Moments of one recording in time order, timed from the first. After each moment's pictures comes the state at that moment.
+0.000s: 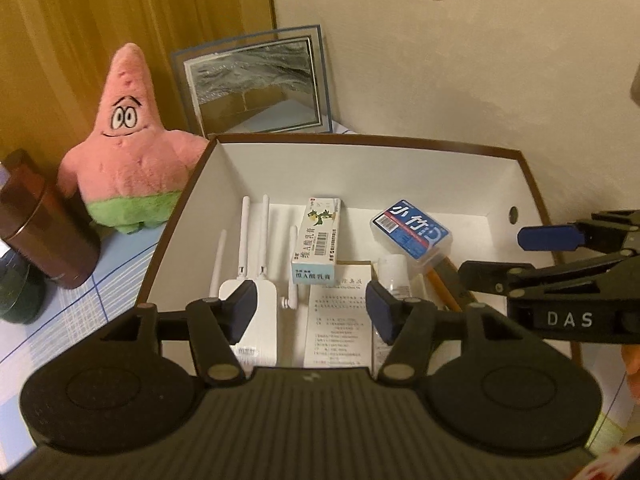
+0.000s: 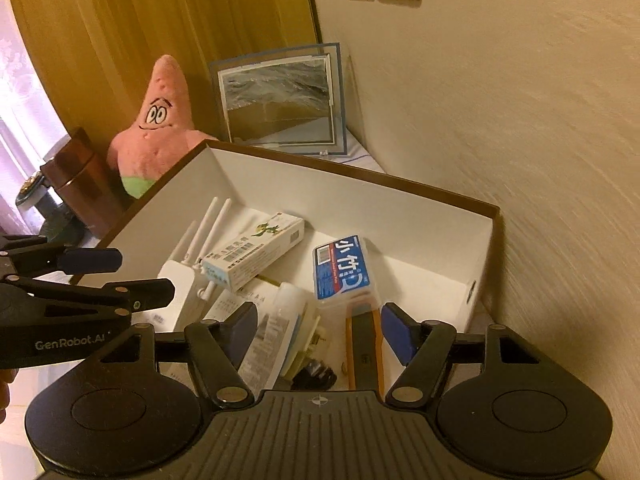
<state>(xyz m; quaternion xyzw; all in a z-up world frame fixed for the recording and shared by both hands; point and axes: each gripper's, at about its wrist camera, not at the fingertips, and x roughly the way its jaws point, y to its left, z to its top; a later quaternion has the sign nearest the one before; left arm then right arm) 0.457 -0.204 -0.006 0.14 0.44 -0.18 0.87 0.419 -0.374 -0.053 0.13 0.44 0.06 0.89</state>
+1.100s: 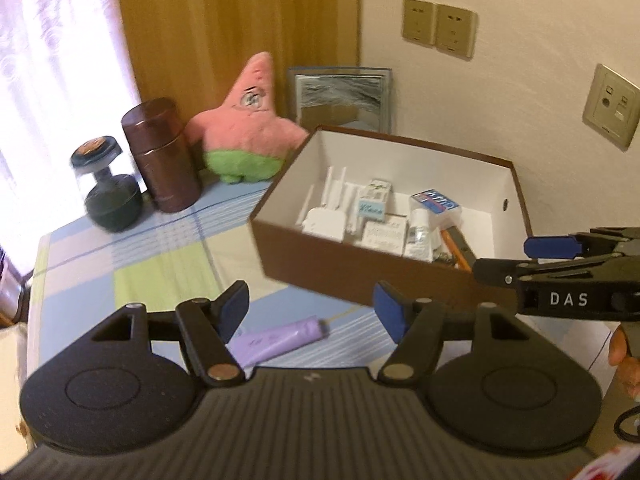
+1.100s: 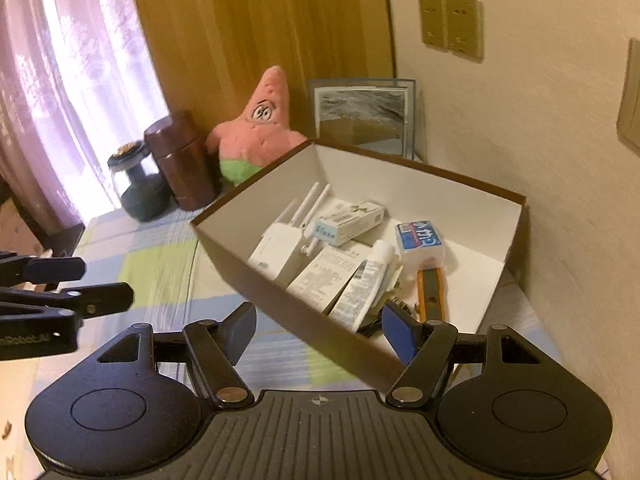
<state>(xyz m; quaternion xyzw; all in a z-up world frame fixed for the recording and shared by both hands) 0.288 -0.099 0.050 0.07 0.38 -0.09 0.92 0.296 -0.309 -0.001 0.09 0.39 0.13 0.91</state>
